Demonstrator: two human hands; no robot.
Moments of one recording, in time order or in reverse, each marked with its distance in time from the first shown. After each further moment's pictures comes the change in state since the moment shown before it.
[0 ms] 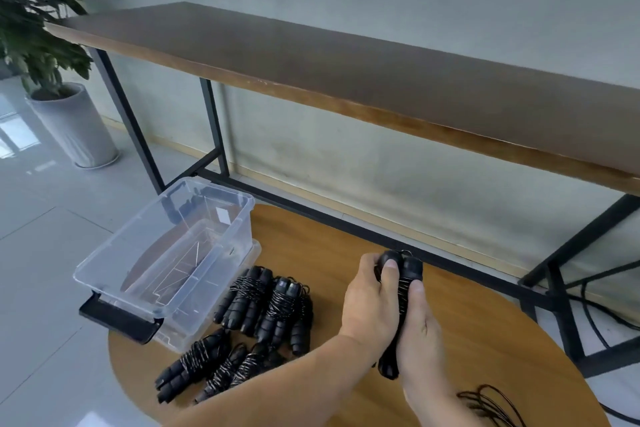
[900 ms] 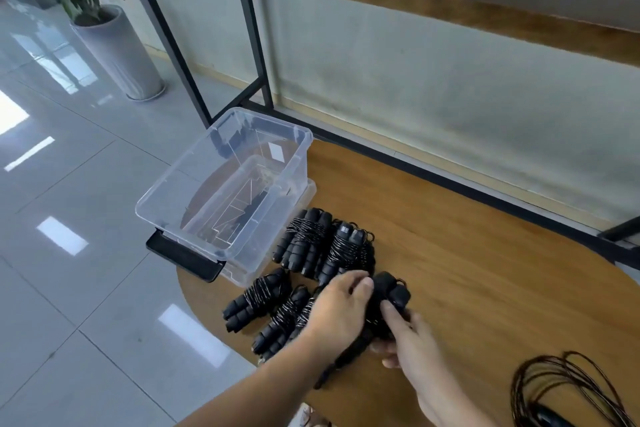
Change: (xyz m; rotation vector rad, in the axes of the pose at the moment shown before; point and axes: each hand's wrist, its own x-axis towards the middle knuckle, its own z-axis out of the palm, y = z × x) left_hand -0.007 -0.137 -0.111 0.203 -0.123 -0.352; right_hand -0.011 0.107 0.079 -0.244 -0.376 0.476
